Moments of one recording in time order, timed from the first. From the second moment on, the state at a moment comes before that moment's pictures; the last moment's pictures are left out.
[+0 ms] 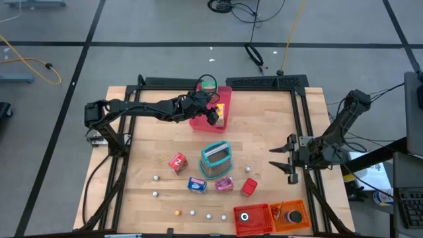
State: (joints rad) left arm 0.25 1.67 1.17 -0.08 -0.36 -0.26; right arm 0.91 0.63 0.29 0.43 0.98 -0.05
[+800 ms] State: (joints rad) left arm 0.25 1.67 1.17 -0.08 -0.36 -0.26; right arm 0.60 0.79 0.29 0.15 0.28 0.31
